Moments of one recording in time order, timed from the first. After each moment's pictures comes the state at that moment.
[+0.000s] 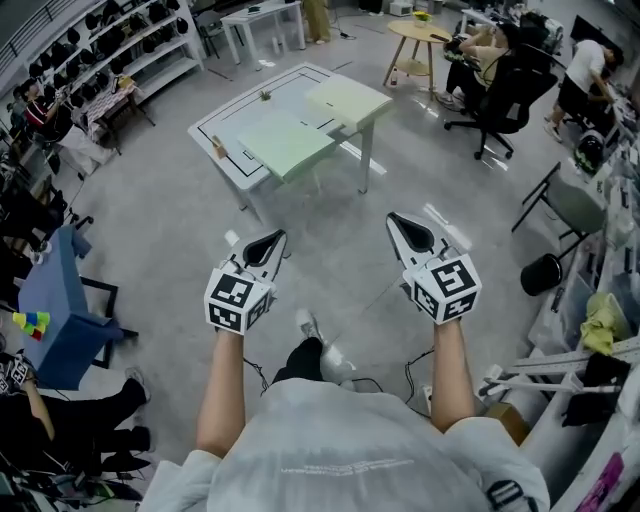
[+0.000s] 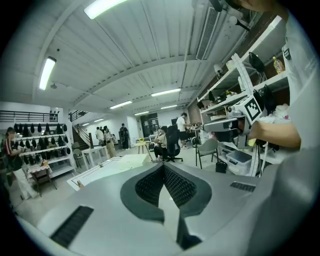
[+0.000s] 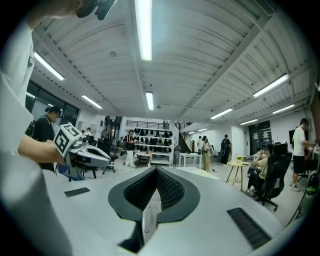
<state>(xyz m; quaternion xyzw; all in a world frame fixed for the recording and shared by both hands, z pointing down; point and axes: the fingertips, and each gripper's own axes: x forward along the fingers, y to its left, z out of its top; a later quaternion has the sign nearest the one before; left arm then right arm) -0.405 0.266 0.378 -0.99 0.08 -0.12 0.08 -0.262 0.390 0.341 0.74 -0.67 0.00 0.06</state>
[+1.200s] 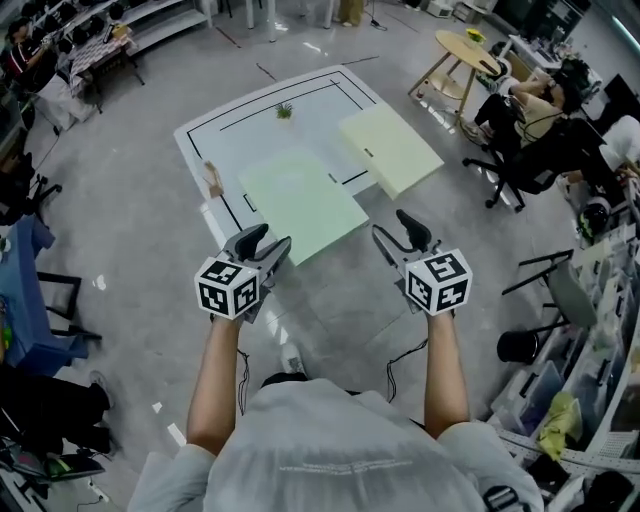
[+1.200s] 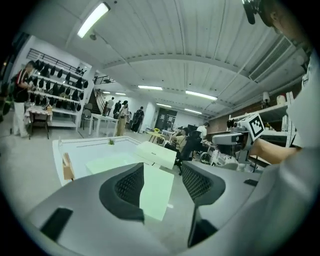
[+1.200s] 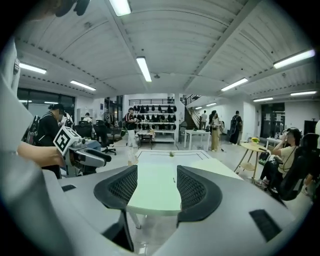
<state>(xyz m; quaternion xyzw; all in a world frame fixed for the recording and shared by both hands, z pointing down) -0.230 -0.098 0.471 -0.97 0.12 -0.12 -0.16 -0.061 0.010 0.408 0.69 -0.69 0.13 0.15</state>
